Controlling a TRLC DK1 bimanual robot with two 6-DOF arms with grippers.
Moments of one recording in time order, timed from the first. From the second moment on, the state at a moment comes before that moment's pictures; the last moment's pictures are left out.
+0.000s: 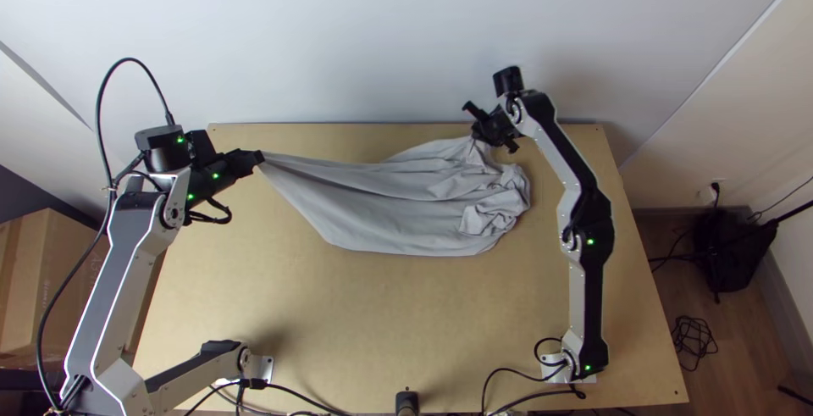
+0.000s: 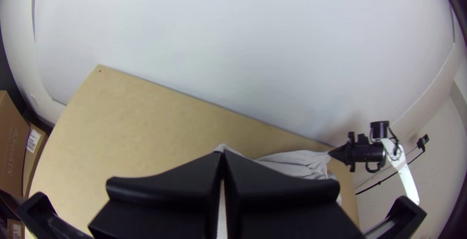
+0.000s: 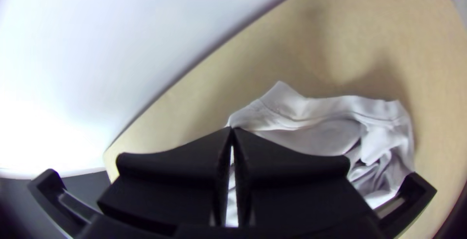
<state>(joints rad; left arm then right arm) 0.03 1.20 1.27 -0.58 0.19 -0.39 0.29 2.26 2.25 -0.93 -0.17 0.88</state>
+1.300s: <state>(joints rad) 0.03 0.99 1.72 -0.37 0.00 -0.22 0.19 1.13 1.94 -0.52 -0.15 0.62</state>
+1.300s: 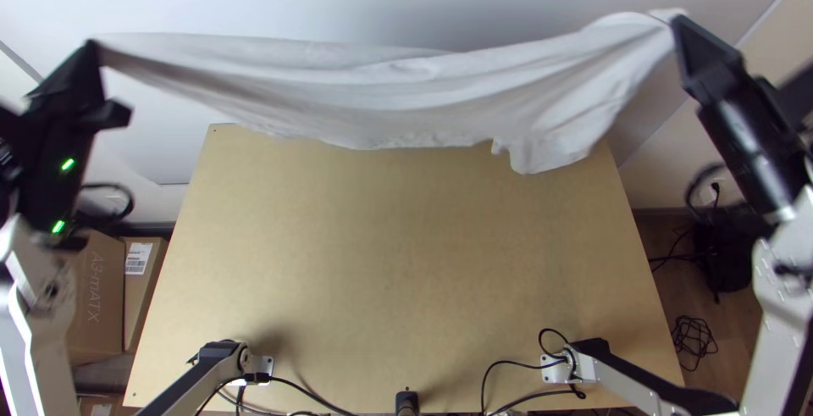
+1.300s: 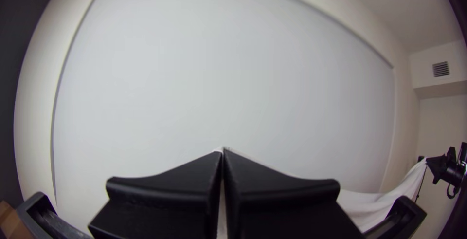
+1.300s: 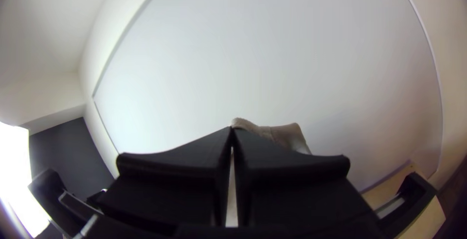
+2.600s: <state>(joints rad) 0.09 0.88 0.56 0.00 0.13 -0.26 0.25 1.04 0.68 -0.04 -0.19 0.62</state>
